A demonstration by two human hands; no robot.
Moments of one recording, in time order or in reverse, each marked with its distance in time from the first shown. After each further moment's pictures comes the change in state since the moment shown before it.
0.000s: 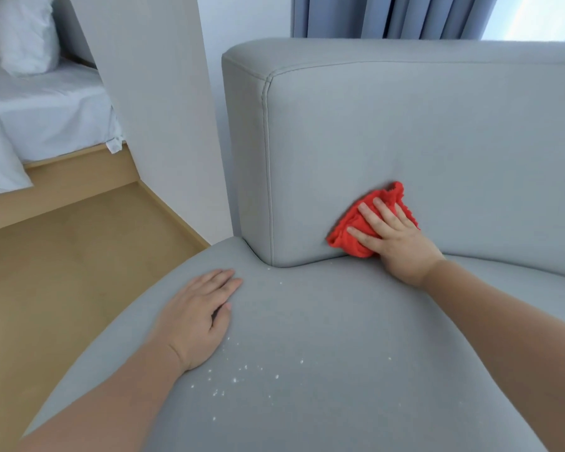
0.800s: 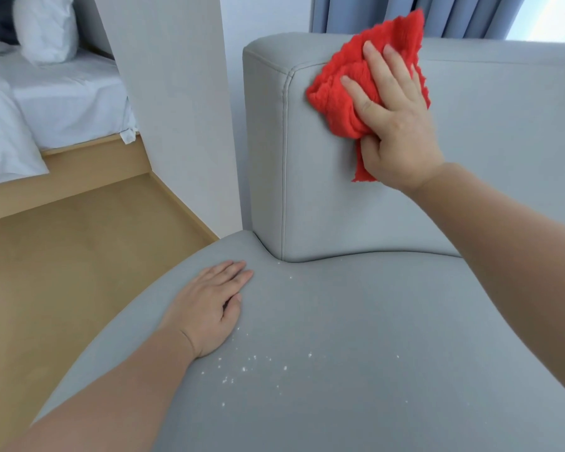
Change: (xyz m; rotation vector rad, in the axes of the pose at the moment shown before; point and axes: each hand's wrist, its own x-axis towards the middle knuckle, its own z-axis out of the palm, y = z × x) left_hand -0.001 0.003 -0.001 0.033 -0.017 -0.012; right_hand 0.132 0.020 -0.130 0.233 0.529 0.106
